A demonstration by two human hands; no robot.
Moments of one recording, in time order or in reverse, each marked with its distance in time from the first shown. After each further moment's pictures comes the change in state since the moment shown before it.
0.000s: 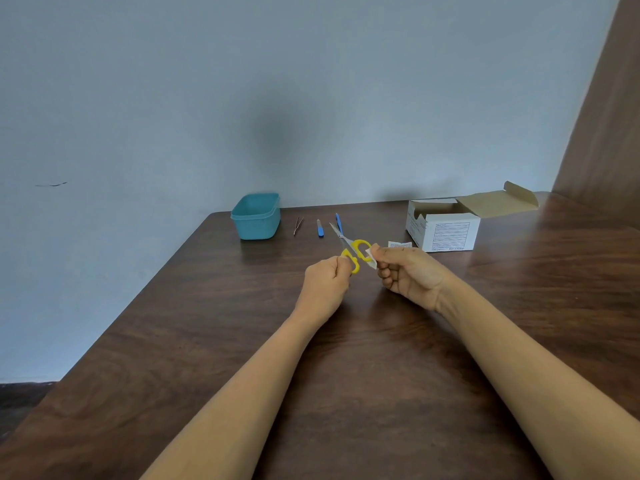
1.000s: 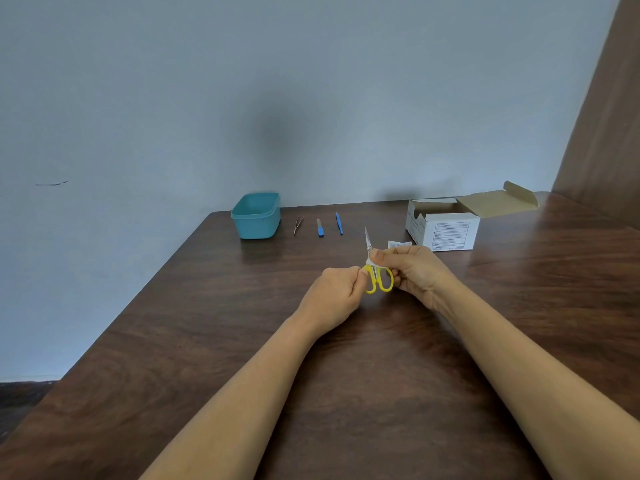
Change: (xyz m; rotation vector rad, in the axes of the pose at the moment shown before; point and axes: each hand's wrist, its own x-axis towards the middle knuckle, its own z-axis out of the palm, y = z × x) left_hand -0.006 -0.001 0.004 0.318 -0.207 0.259; right_hand 0.002 0.004 -0.005 -0.117 0.129 -0.053
